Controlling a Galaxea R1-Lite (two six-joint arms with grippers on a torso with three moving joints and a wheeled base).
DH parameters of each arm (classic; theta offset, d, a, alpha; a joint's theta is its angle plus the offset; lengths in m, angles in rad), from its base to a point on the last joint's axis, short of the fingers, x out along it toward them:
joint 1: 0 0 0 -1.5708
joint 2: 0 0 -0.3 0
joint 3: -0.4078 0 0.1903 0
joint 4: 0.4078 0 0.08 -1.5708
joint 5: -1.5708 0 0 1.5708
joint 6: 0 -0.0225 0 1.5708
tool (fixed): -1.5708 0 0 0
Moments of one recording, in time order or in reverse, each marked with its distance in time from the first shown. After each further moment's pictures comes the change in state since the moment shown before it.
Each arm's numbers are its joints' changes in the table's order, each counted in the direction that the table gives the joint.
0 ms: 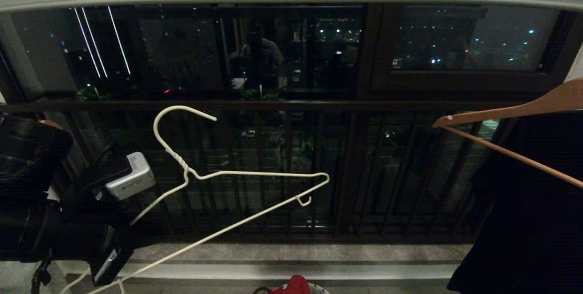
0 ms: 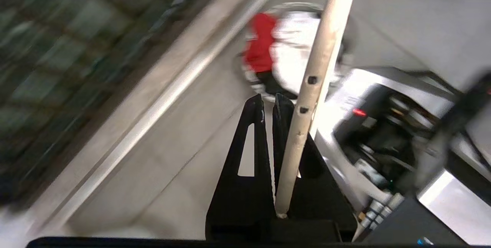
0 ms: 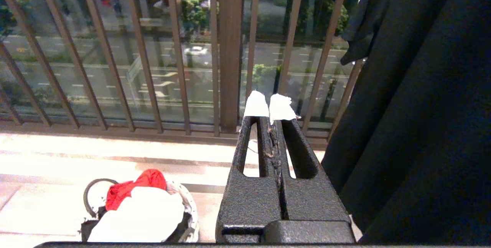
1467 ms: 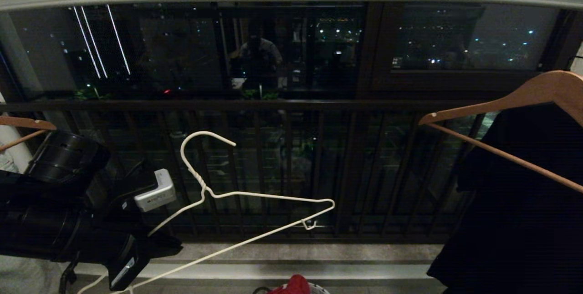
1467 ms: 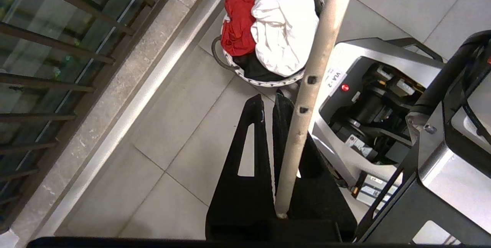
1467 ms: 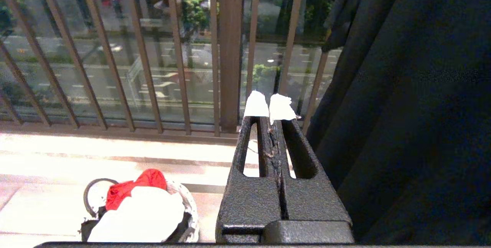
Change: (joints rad) left arm -0.009 0.110 0.012 0.000 0.024 -0.076; right arm -0.001 0.000 0.000 0.000 0.000 -0.002
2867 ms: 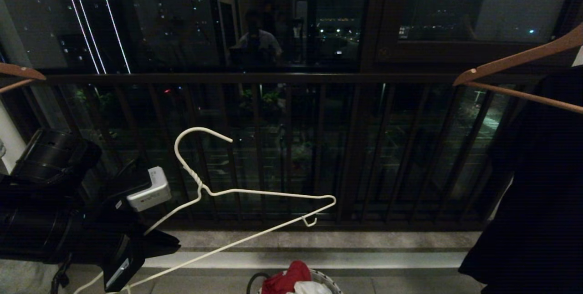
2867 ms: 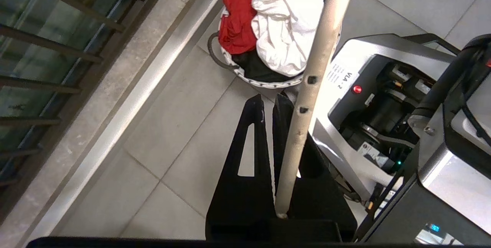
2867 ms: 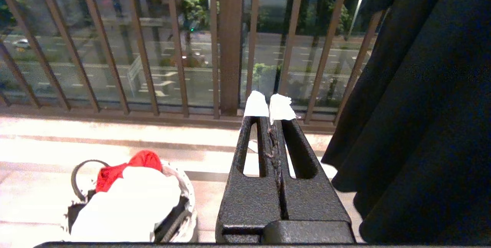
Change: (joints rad) left arm 0.000 -0.035 0.005 0.000 0.001 0.000; right arm 0.001 0.000 0.000 0.000 0.000 0.002
